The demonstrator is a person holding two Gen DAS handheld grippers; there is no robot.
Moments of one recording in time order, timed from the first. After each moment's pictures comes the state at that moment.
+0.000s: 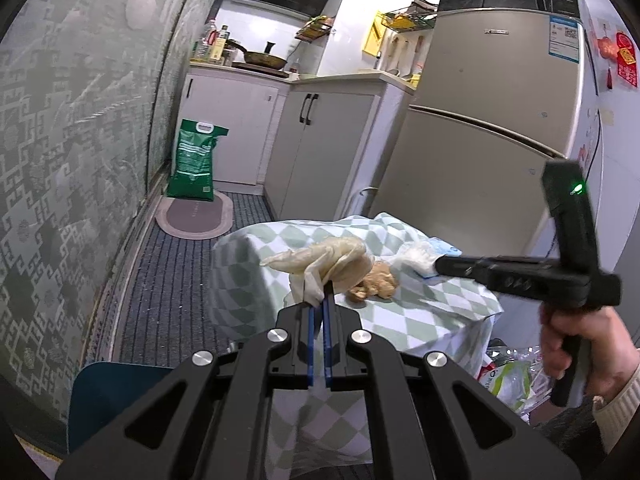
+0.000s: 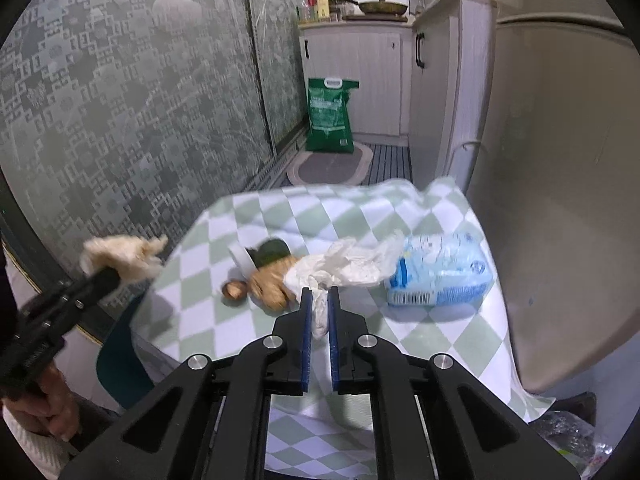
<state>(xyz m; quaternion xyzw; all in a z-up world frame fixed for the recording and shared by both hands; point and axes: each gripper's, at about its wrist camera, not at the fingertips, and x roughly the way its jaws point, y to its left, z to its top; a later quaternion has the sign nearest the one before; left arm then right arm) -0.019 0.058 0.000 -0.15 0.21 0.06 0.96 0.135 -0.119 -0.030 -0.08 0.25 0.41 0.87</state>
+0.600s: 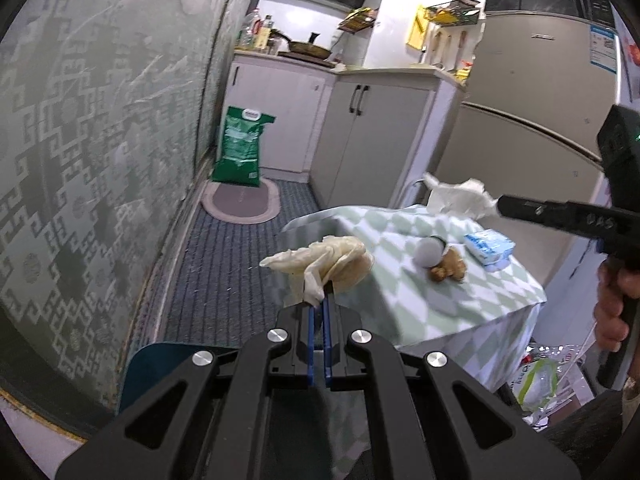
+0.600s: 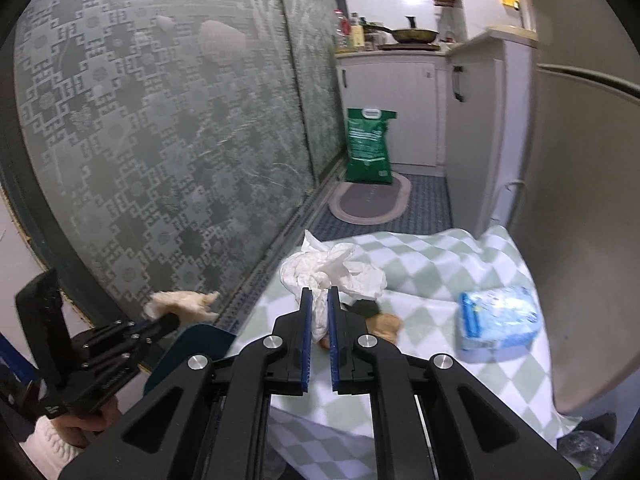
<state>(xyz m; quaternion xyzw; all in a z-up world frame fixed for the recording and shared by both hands) -0.049 0.103 -0.014 -0.16 0.24 0.13 0.95 0.094 -0.085 0.008 -0.06 0.21 0.48 0.85</state>
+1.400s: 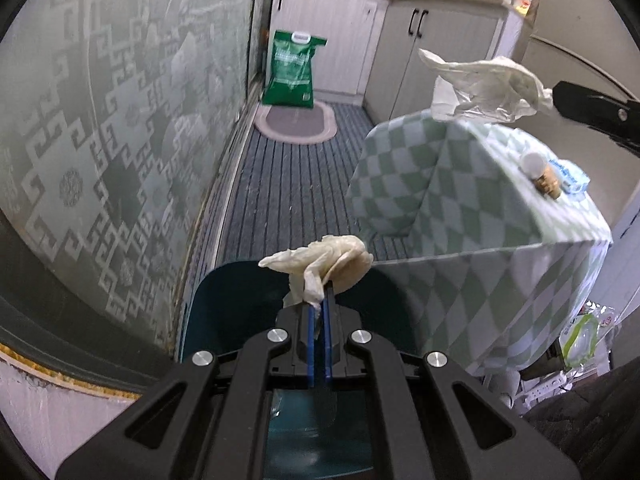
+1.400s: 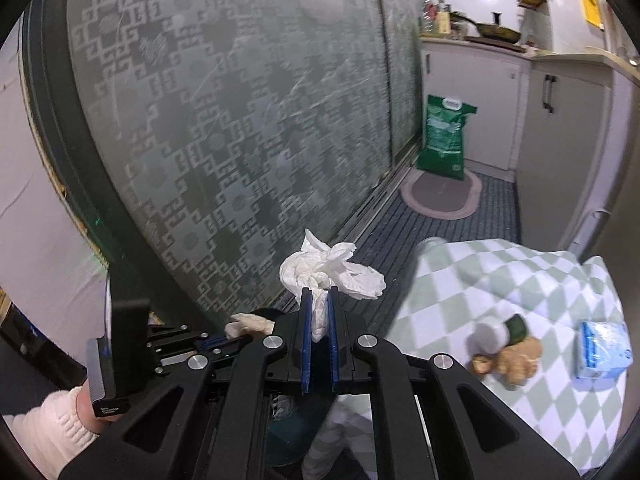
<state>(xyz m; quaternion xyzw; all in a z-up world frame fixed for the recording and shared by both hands) -0.068 0.150 -0.069 -0.16 0.39 0.19 0.89 0.032 0.010 -0.002 -0.13 0.22 0.56 0.79</state>
